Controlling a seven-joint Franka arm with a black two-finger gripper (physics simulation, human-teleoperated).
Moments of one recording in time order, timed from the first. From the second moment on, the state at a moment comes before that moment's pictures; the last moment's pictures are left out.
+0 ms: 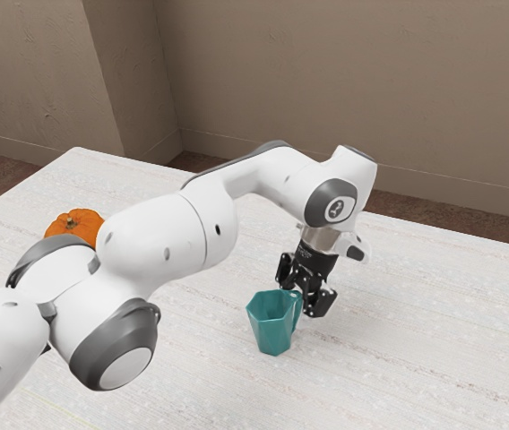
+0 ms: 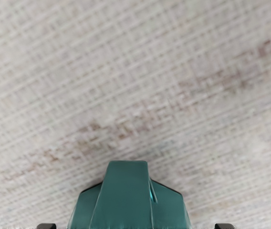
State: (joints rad) arm -0.55 1.04 0.32 -0.83 -0.17 1.35 0.18
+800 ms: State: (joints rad) arm -0.57 1.03 0.35 -0.83 -0.17 1.31 0.16
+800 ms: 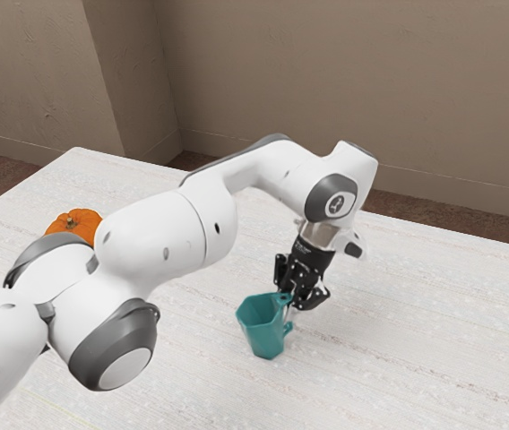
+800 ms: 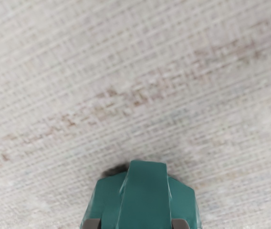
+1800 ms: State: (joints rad) arm -0.45 0.98 0.35 -0.84 0.00 1.22 0.25
